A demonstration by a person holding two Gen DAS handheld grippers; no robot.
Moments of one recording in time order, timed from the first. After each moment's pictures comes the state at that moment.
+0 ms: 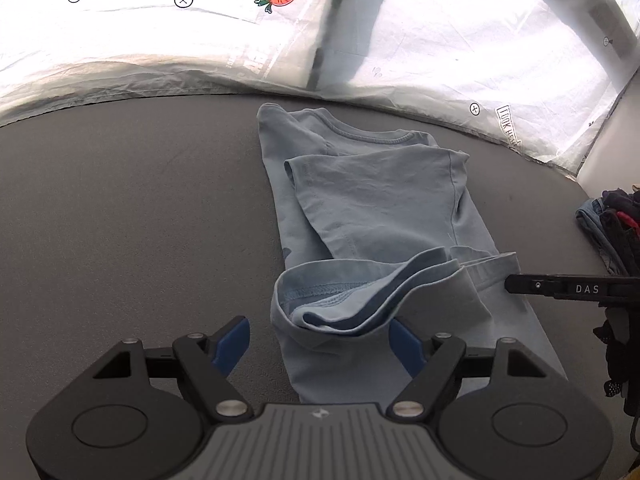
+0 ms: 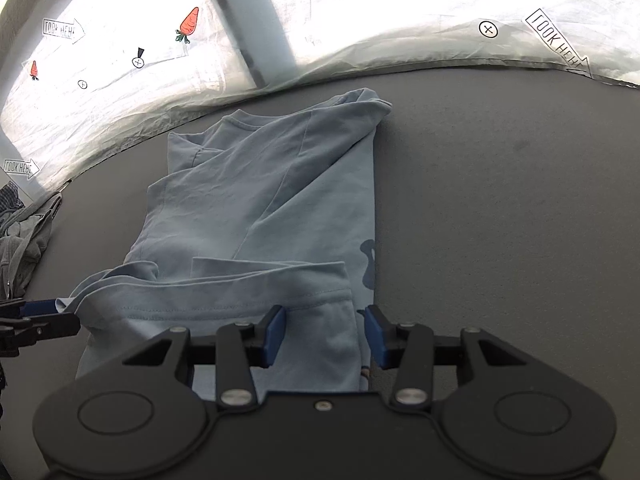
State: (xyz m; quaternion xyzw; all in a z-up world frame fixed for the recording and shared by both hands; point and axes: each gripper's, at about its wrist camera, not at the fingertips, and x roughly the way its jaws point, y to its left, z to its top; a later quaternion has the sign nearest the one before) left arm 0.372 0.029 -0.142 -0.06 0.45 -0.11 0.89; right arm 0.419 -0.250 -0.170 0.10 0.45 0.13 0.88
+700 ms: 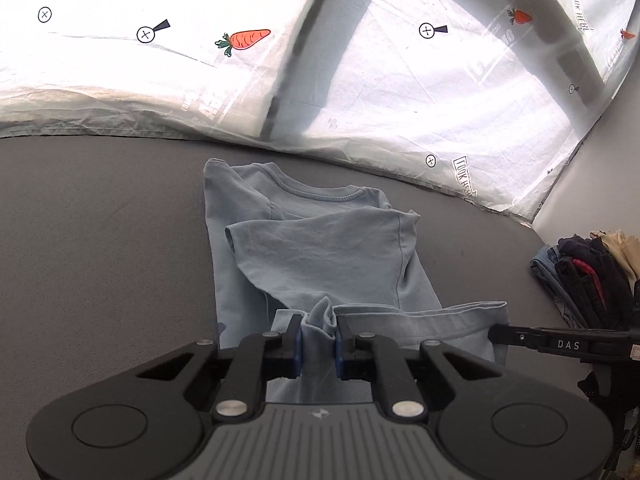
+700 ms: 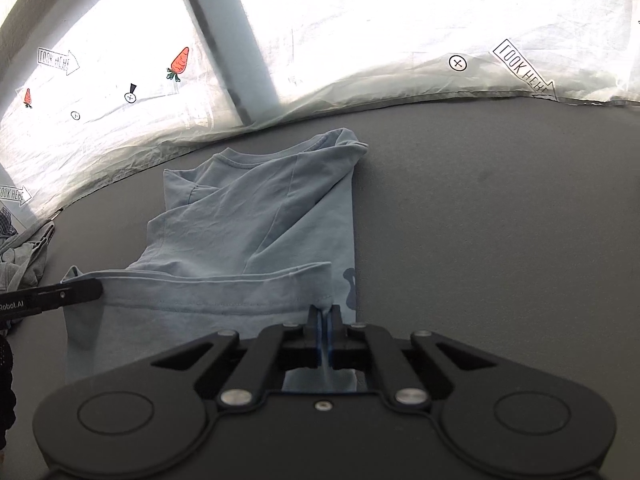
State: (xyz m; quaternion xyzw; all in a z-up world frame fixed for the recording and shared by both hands) left arm 0.396 0.023 -0.130 -0.12 0.40 -0.15 0.90; right arm 0.400 -0.256 -0.141 0.10 0.42 0.09 0.89
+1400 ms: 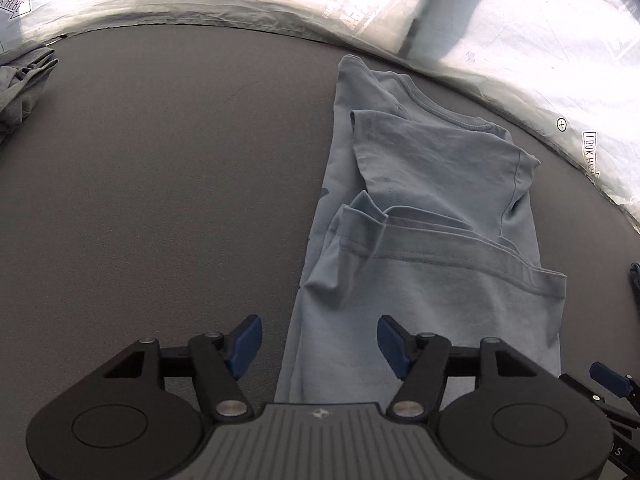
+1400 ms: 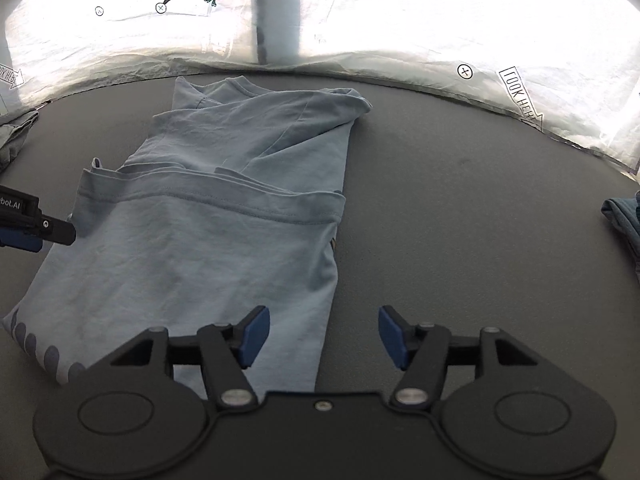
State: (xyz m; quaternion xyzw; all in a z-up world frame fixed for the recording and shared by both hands) left arm 0.335 0.014 -0.140 -0.16 0.52 0.05 0.84; right arm 0.324 -0.224 -0.147 -0.07 0.44 0.07 0.89
